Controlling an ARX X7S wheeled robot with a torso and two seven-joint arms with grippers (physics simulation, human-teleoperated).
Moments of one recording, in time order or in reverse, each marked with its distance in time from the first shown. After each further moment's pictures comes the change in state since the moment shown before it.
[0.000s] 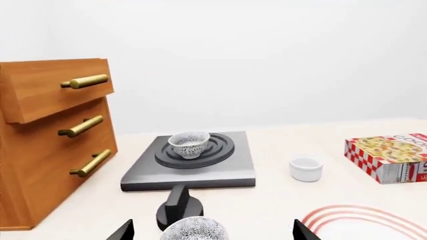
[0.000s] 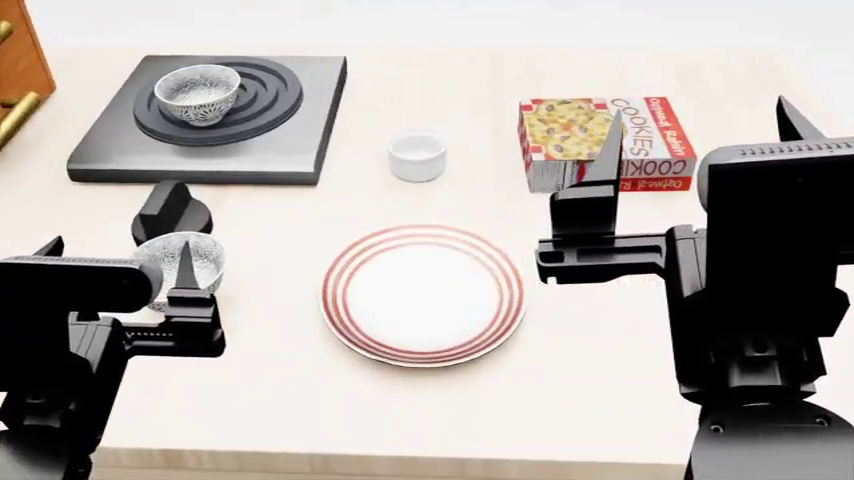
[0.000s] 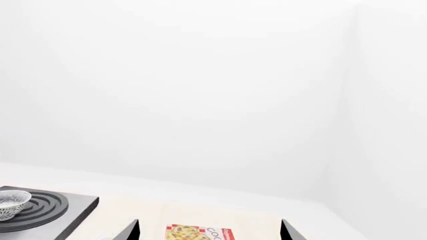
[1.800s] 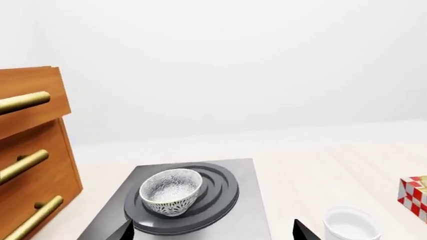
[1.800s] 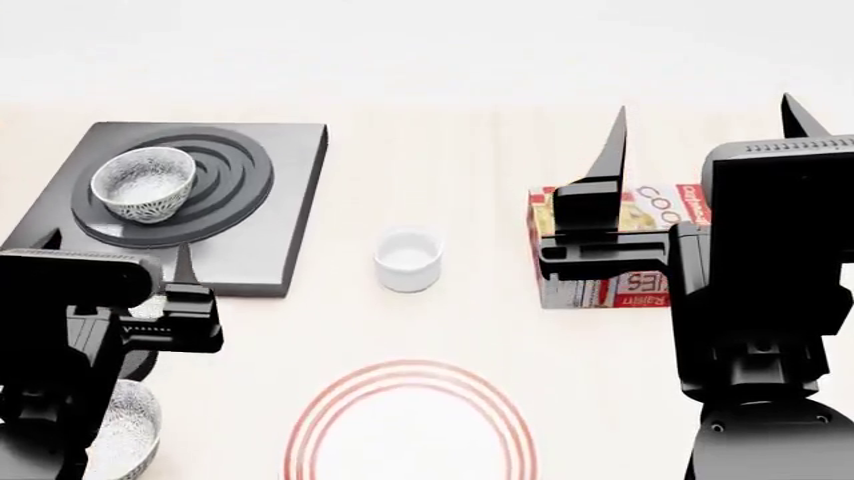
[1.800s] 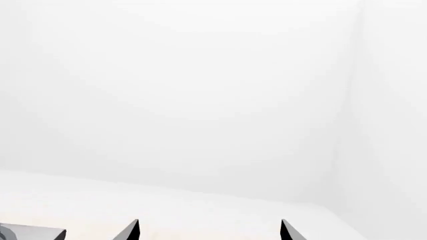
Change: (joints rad) left arm -0.019 -0.032 0.031 0.003 -0.029 -0.005 -0.022; right arm 0.006 0.015 -0.004 -0.001 0.031 0.002 0.033
